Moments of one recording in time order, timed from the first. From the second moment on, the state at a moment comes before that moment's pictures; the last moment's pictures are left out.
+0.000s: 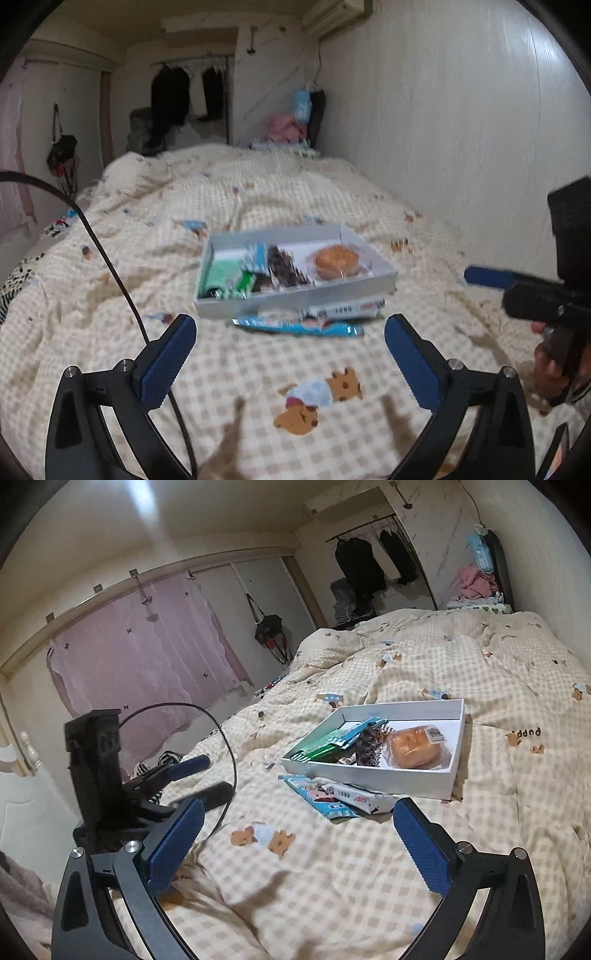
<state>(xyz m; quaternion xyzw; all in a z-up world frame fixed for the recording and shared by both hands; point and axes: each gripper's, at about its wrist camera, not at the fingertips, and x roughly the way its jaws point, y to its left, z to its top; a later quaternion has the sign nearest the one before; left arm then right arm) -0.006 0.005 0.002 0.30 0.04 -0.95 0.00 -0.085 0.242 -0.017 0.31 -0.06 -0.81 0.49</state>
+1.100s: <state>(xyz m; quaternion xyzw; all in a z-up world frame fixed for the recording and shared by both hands) -0.052 0.017 -0.038 0.44 0.01 -0.90 -0.07 -0.096 0.253 -0.070 0.36 -0.12 -0.81 0.44</state>
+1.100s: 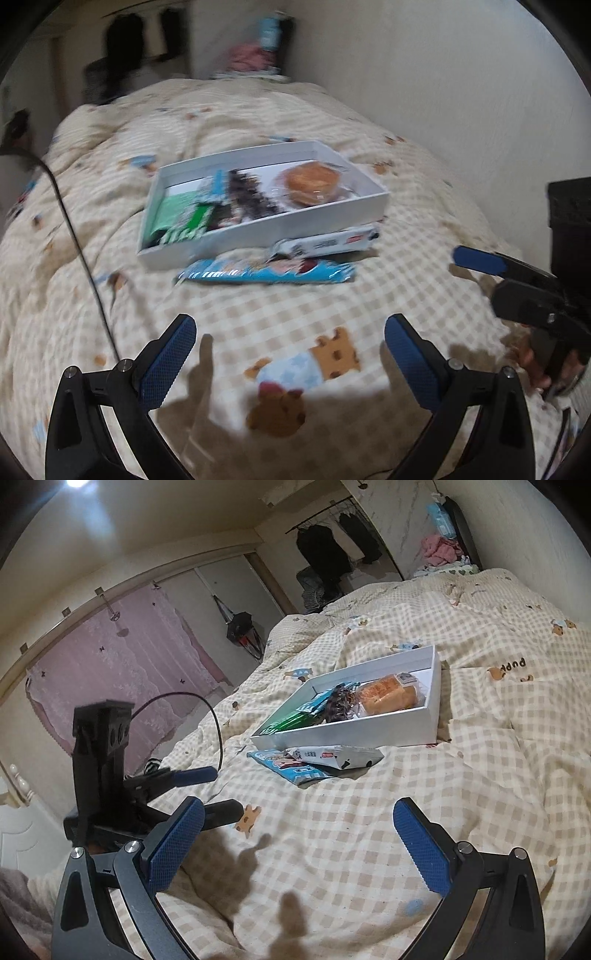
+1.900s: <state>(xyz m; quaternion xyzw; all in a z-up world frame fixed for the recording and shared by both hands) -0.095 0.047 -0.073 0.47 -0.27 -0.83 -0.12 -0.102 0.253 -0.078 0.38 -0.13 -0.80 0.45</state>
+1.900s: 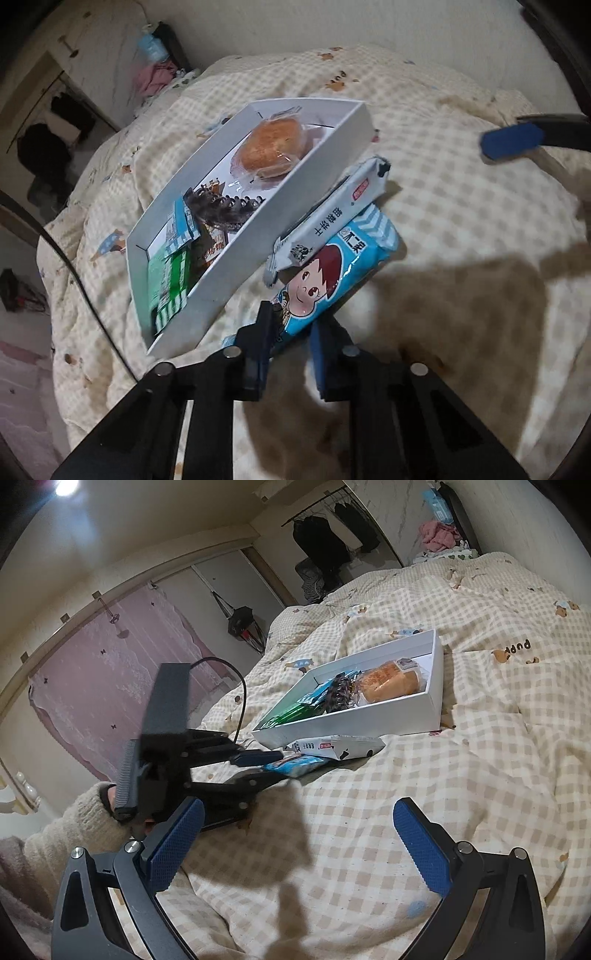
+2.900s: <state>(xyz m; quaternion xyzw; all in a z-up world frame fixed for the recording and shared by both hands) -0.057 0.104 -0.050 0.50 -0.34 -0.73 -0.31 -0.107 0.257 -0.083 0.39 -0.15 -0.79 0.45</state>
